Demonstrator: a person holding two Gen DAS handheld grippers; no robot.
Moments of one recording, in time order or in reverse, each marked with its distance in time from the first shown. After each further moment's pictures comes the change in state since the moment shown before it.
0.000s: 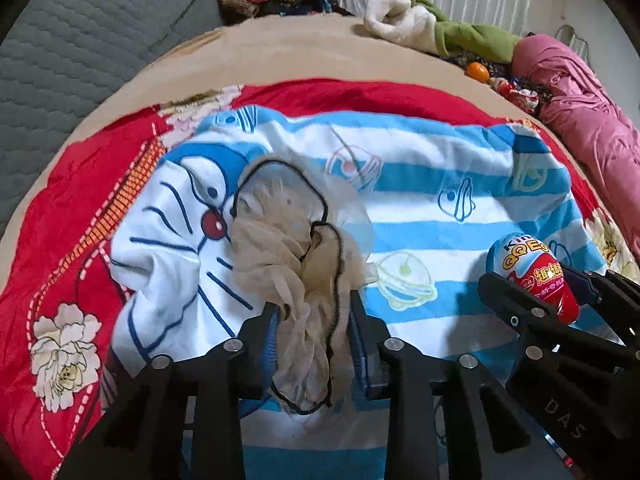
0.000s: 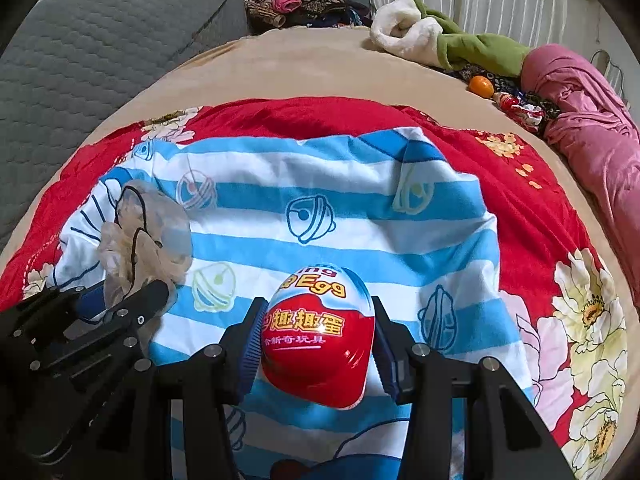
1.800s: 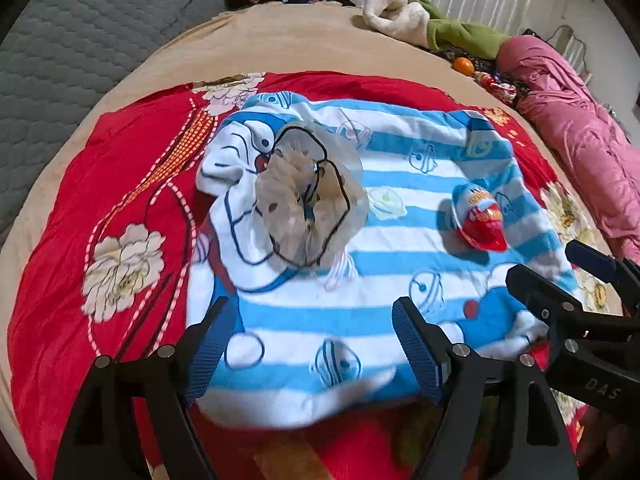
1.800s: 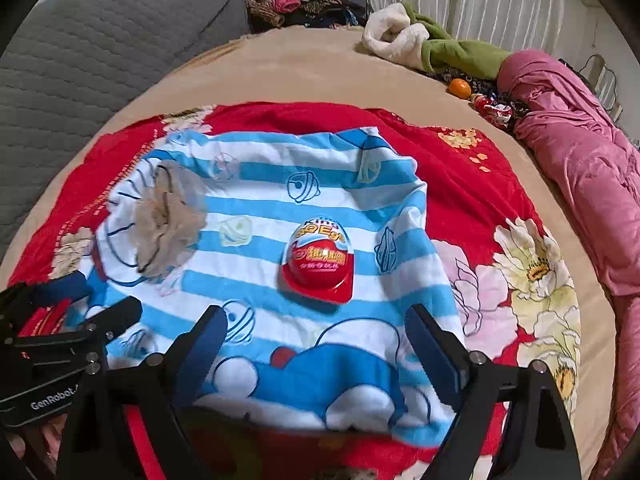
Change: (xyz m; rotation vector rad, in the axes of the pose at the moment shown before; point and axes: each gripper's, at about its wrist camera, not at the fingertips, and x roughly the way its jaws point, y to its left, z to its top) left arm -0.093 0.019 -0.045 -0.021 0.063 -0.044; right arm -0.087 -0.003 -0.035 -0.012 0.012 -0.021
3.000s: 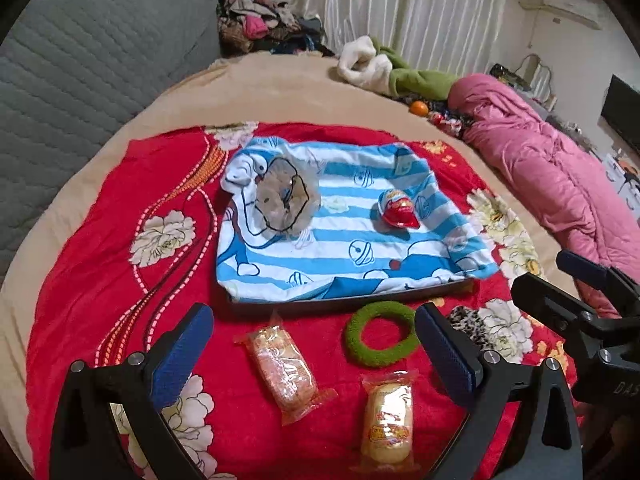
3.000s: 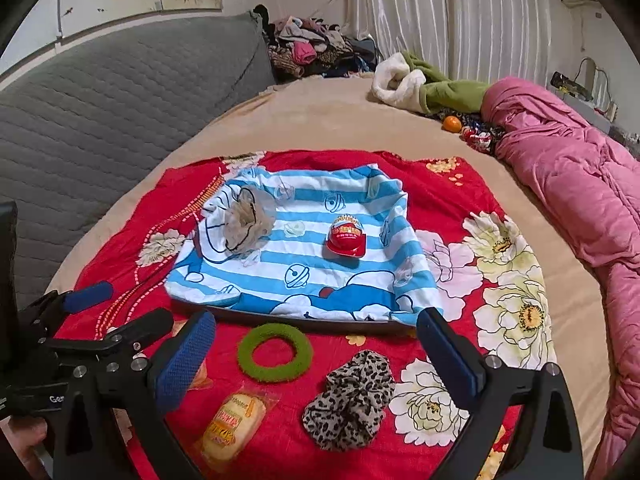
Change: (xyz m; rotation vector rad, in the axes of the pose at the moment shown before) left arm -0.133 -0.008 -0.083 0.008 -0.191 -0.073; right arm -0.144 0.005 -0.074 0.028 -0.181 0.103
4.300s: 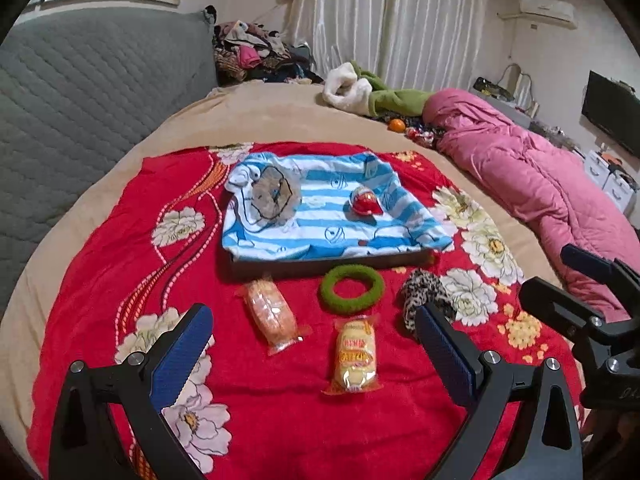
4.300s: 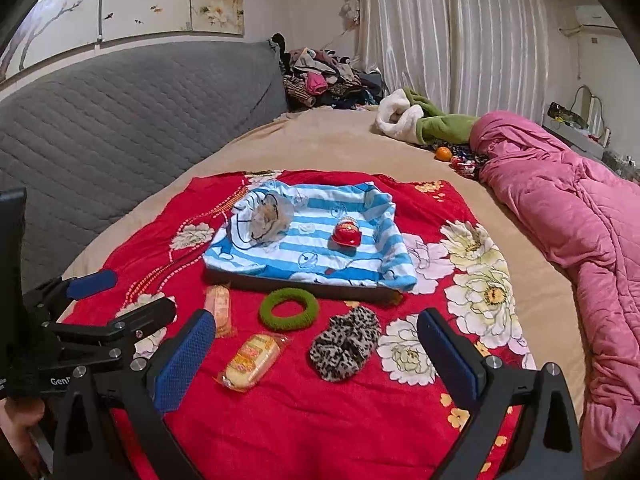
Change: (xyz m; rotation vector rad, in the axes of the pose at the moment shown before) left arm -0.086 -0.020 -0.069 0.044 -0.090 -0.007; right arm -0.098 0.012 -0.063 -0.060 -0.112 -0.008
